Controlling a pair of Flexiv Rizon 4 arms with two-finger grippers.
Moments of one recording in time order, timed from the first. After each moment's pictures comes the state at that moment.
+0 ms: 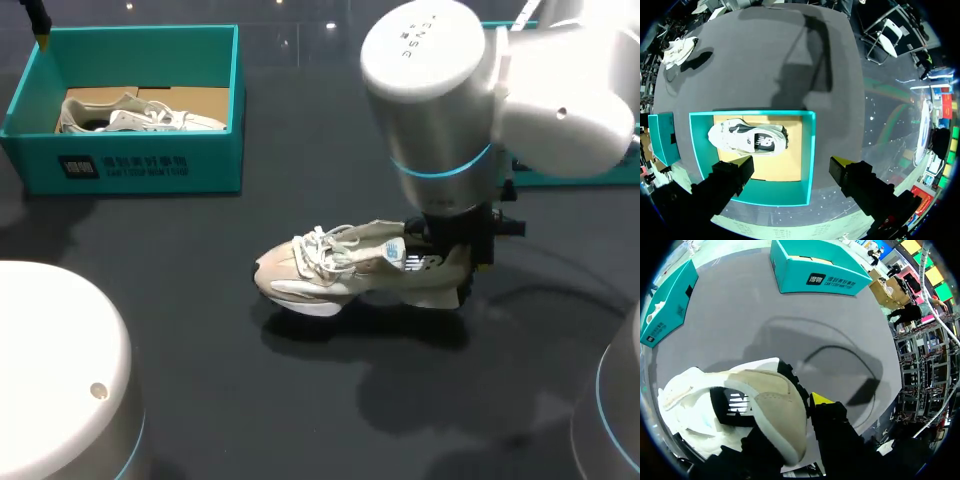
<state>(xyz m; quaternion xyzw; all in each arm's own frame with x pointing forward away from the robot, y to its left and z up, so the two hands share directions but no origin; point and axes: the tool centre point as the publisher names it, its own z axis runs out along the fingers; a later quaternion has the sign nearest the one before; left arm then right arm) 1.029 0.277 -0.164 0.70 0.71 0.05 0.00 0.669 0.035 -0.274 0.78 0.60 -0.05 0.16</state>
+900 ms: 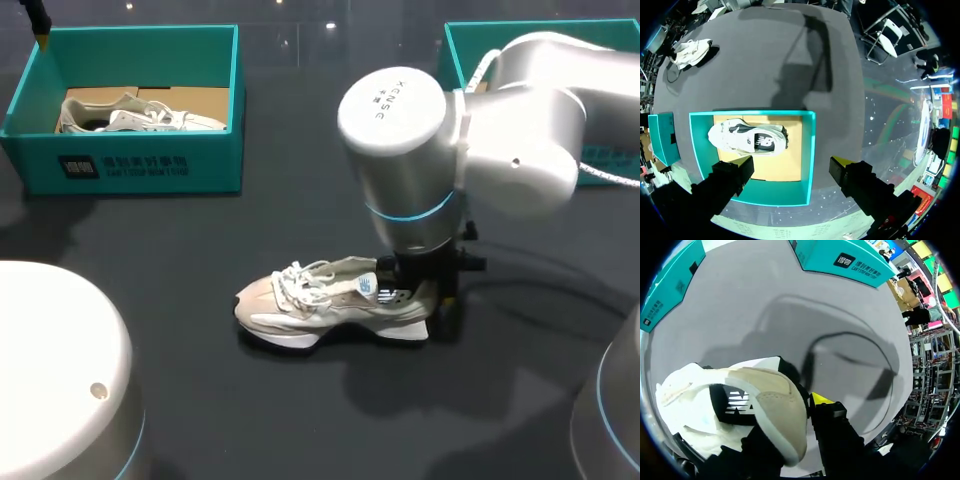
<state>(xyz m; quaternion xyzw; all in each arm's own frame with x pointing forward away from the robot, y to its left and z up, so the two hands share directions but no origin) 1.029 0.277 -0.164 0.70 0.71 0.05 0.00 0.669 0.065 -0.349 0.76 0.63 -0.06 0.13</state>
